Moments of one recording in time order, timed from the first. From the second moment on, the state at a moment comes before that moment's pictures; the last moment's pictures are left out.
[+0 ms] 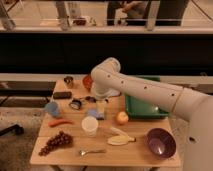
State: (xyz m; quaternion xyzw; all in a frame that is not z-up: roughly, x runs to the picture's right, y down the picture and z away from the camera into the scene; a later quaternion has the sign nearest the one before) arm -0.046 0.061 0.773 -0.26 -0.15 -0.13 0.95
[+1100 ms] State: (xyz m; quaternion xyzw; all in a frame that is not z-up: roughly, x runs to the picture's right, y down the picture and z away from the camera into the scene) arm -0.031 0.052 0.827 -0.27 -0.20 -0.08 0.94
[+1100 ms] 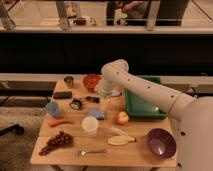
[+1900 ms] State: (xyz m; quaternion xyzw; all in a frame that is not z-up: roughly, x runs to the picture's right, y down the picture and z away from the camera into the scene) arm -0.027 0.041 0.876 -0.26 -0.23 -0.05 0.94
